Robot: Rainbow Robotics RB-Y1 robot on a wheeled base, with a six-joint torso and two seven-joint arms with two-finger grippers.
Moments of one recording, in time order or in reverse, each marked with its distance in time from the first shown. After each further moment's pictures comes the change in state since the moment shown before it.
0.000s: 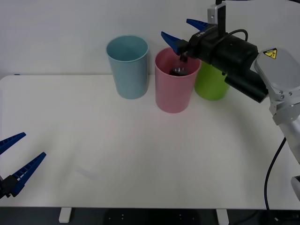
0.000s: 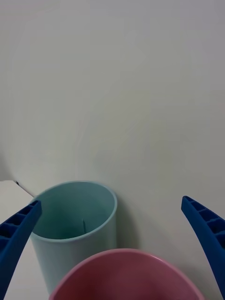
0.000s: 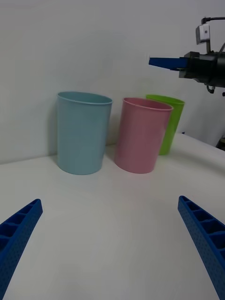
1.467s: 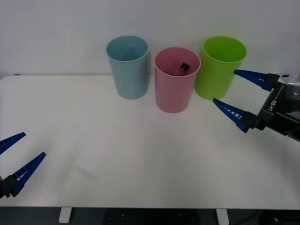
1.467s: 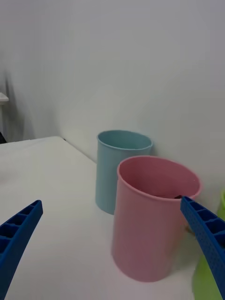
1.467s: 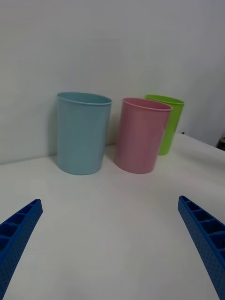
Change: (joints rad) right arm 0.748 -0.193 -0.331 -0.576 -0.282 -0.380 0.286; left arm 0.000 0.000 0.000 0.000 0.000 0.000 0.000
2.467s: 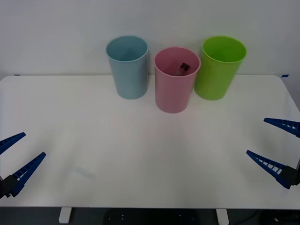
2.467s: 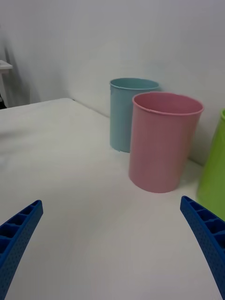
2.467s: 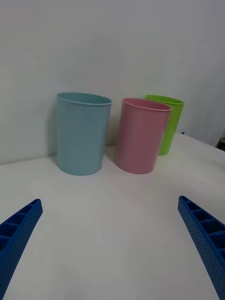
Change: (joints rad) right arm 0.304 0.054 -0.230 0.001 0.000 -0.267 0.058; left arm 0.000 0.000 0.000 0.000 0.000 0.000 0.000
